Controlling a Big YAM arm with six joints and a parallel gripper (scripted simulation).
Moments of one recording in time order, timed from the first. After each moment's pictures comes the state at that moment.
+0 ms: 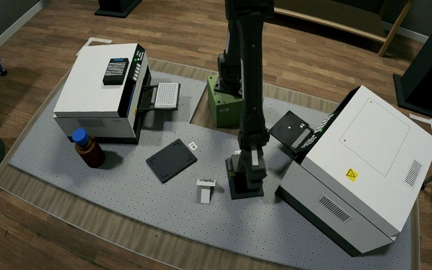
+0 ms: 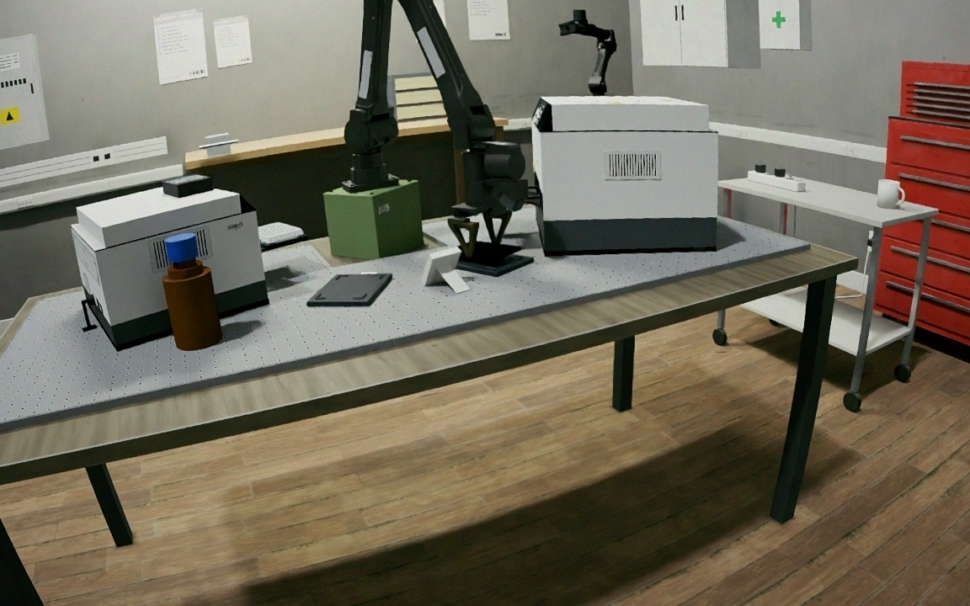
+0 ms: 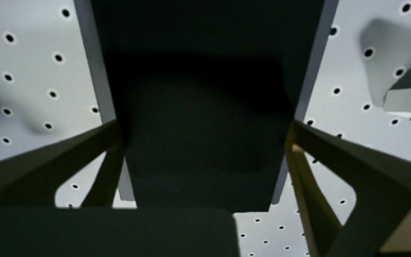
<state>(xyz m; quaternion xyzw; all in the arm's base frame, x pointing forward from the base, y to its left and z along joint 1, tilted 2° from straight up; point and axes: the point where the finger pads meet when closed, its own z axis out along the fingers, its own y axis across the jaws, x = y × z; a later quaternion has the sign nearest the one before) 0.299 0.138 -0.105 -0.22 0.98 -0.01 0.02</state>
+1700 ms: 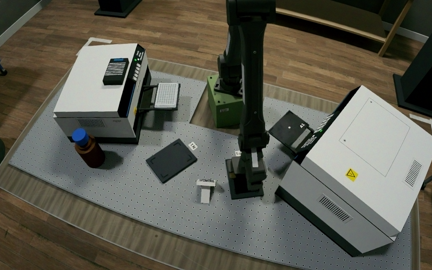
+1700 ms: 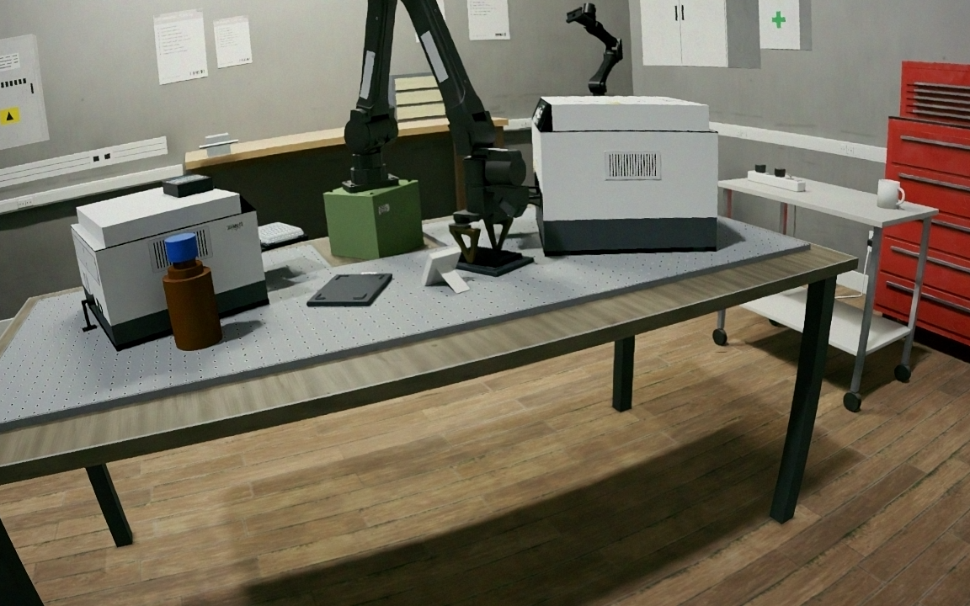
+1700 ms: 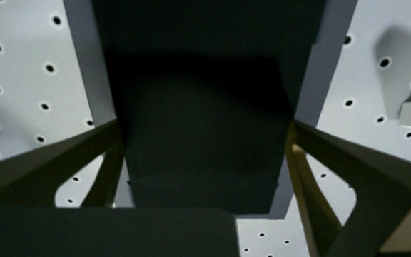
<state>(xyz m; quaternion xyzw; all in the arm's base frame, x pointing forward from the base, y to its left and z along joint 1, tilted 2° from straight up) 0.300 0.139 -0.118 -0.22 0.98 -0.01 0.02</state>
